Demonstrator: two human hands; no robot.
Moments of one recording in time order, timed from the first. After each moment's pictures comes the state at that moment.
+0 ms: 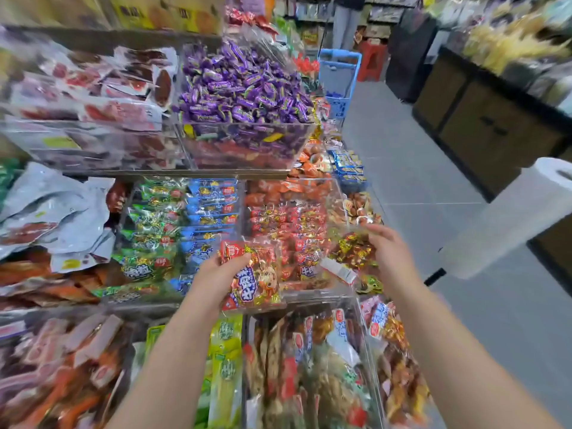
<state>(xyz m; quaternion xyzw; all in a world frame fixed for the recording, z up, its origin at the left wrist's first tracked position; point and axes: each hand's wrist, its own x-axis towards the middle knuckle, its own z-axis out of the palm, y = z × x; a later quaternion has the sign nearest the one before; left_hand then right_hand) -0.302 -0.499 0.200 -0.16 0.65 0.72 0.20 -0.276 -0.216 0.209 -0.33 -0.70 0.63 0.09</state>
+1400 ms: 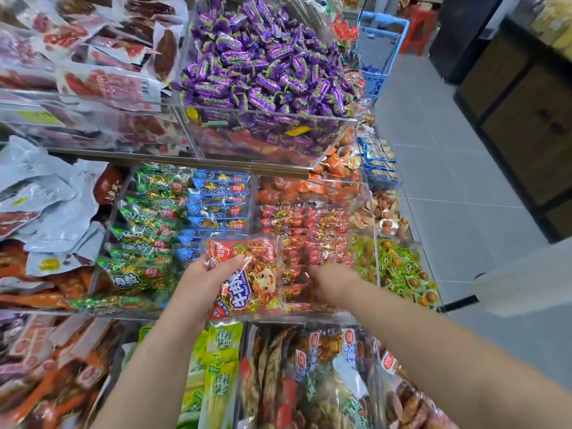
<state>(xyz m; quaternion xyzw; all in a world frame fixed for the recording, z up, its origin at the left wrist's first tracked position) -0.343 -0.512 0.185 -0.19 0.64 0.72 0.20 -0.374 -0.269 0.135 0.08 -0.94 0.00 -0.33</state>
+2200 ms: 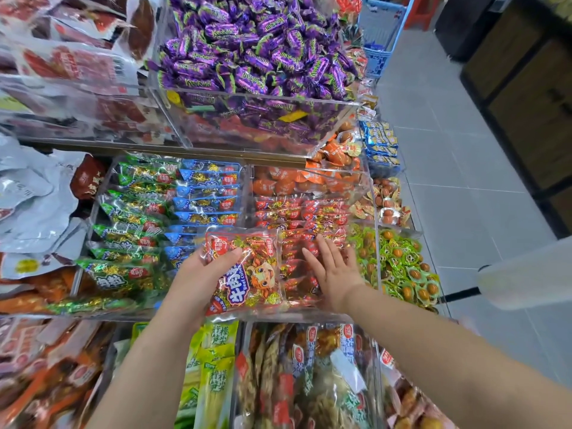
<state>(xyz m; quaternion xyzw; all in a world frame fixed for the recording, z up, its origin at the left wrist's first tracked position) -0.353 -0.500 0.187 -0.20 0.64 0.71 0.22 -0.364 -0.245 0.094 0.12 -0.95 -0.15 -0.25</state>
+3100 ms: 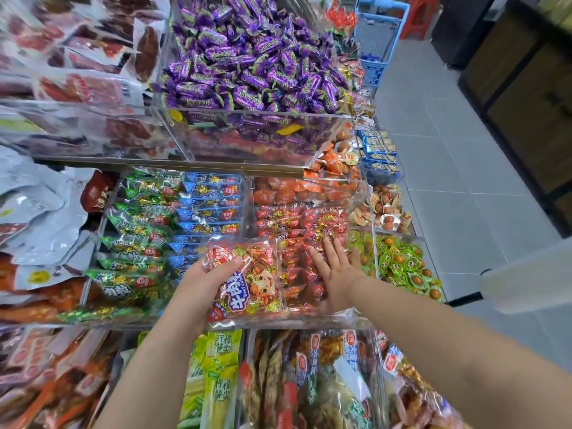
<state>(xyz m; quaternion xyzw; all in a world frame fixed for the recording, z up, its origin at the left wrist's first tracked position) -0.352 -0.499 0.195 -0.22 0.63 0.71 0.23 -0.380 -0.239 0.111 0.08 -0.93 -0.12 -0.34</state>
